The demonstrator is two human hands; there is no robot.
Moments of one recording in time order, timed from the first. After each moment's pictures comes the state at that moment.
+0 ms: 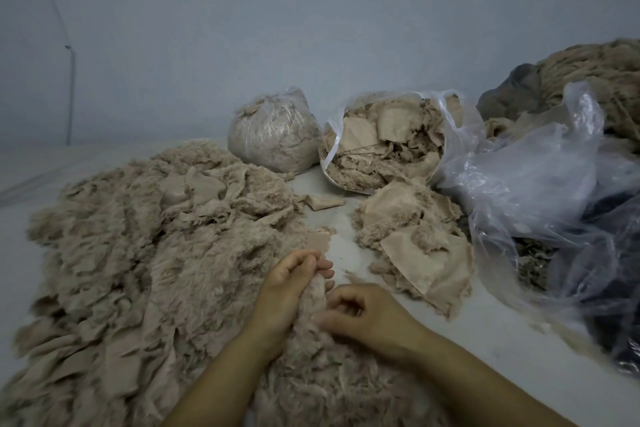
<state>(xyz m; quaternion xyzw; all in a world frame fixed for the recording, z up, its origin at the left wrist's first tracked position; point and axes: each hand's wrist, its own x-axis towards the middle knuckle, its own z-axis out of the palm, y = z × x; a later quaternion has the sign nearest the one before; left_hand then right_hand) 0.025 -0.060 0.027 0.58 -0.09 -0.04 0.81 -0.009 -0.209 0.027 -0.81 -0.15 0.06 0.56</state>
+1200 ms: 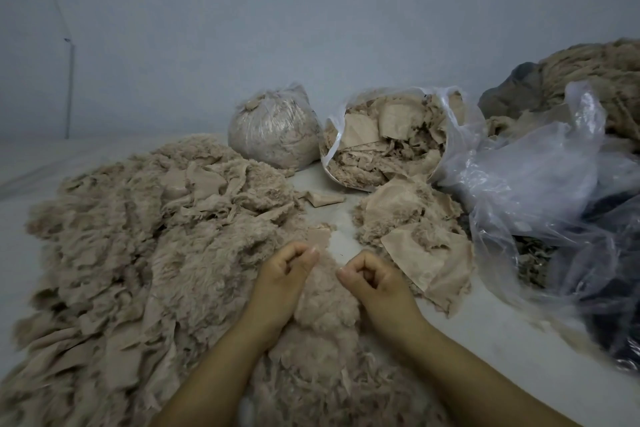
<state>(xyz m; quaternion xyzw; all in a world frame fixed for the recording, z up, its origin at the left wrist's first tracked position) 0.025 -0.054 0.034 0.69 -0.15 0.05 0.70 -0.003 -0.205 0.027 -0.75 -0.11 -0.11 0.64</state>
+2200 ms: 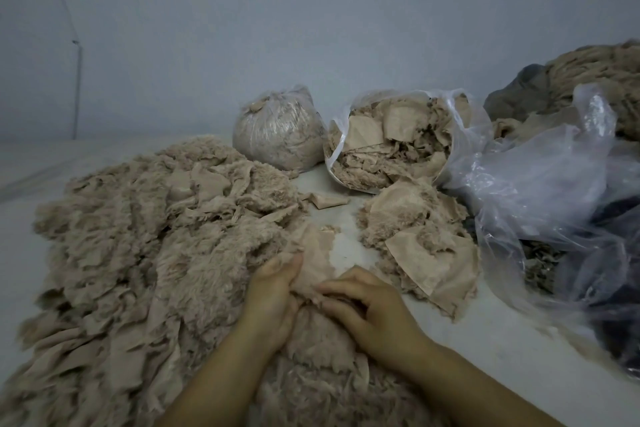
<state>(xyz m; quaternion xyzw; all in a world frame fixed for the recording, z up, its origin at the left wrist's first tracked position) 0.027 -0.058 0.041 0.48 0.05 -0.03 0.88 -0.007 -0.204 0.022 -0.84 -0.23 -0.14 0.46</state>
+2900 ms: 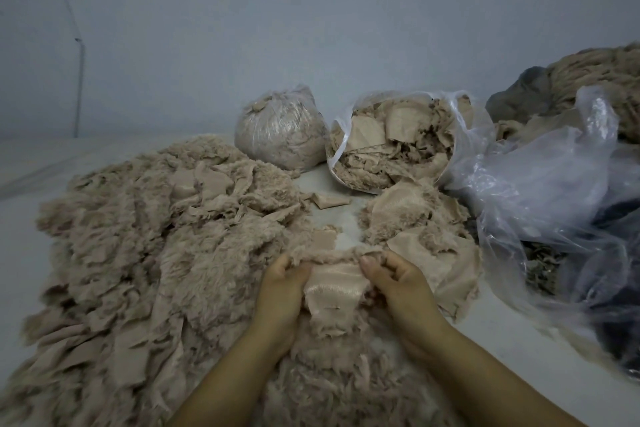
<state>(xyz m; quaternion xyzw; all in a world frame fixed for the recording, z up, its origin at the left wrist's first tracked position) 0.022 -0.061 0.031 0.59 0.02 0.00 0.81 0.004 -0.214 0.028 -0.63 0.01 -0.04 0.77</state>
